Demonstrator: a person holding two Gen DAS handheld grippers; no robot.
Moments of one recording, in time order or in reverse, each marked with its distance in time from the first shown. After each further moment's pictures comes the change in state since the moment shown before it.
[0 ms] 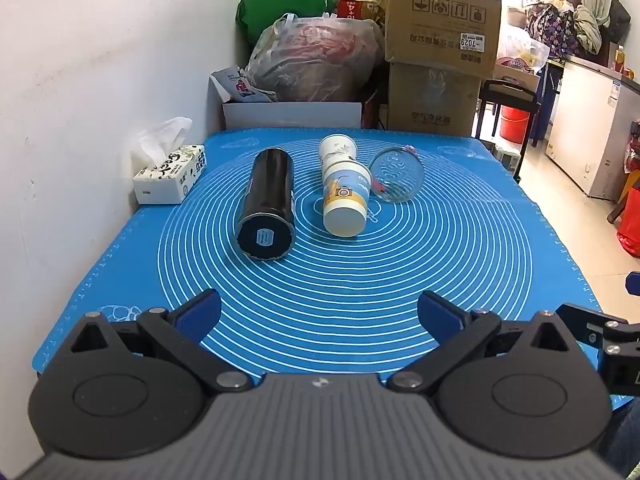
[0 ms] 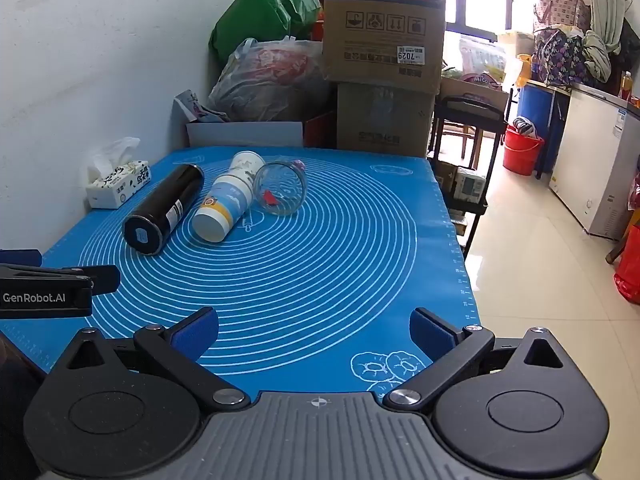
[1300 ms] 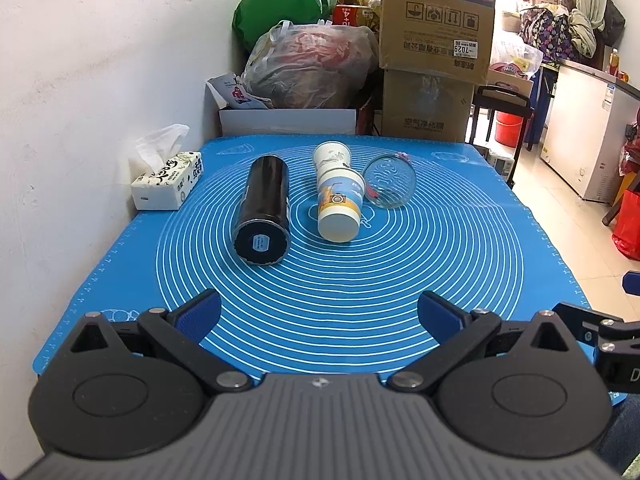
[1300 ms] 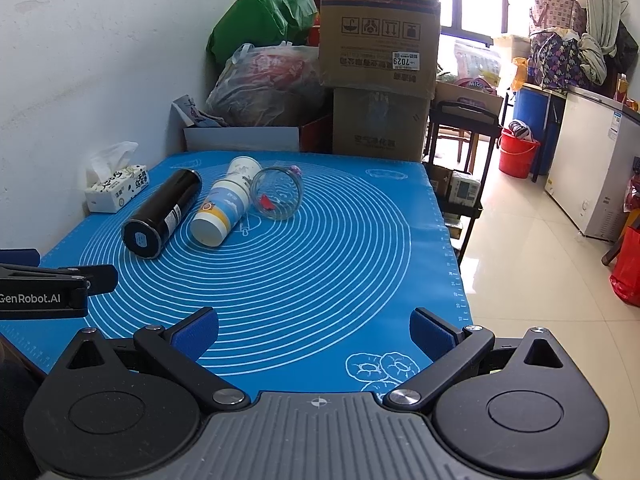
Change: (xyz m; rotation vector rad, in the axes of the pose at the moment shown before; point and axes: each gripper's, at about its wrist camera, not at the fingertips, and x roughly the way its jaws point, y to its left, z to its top) left arm -0.010 -0.003 0.001 0.009 -0.020 -0.006; right arm -0.006 -0.002 -0.001 0.009 -0.019 -0.008
